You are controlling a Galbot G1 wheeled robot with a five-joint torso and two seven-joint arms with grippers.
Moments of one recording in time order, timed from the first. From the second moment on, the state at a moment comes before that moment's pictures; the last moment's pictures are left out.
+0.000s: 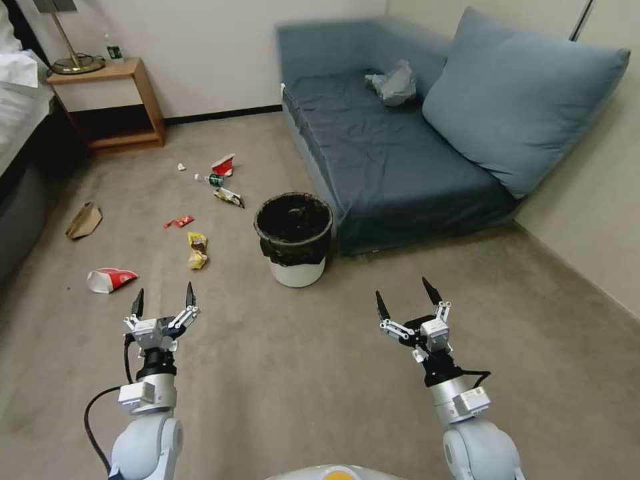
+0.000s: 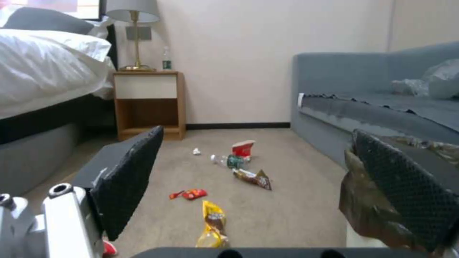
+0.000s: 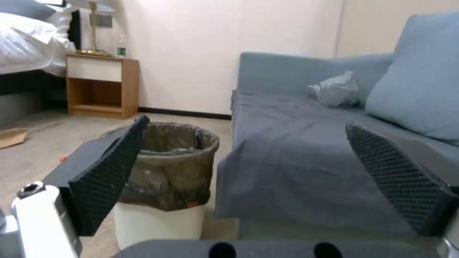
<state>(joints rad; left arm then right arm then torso) 1.47 -1.48 -0.77 -1.69 -0.19 -0.48 0.04 -1.55 1.54 0.53 1.88 0.00 0.43 -0.28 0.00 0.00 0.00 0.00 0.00</state>
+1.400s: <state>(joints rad) 1.47 -1.48 -0.74 -1.73 -0.19 -0.45 0.03 -1.54 1.53 0.53 1.87 0.01 0.43 -0.28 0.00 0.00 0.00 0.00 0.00</state>
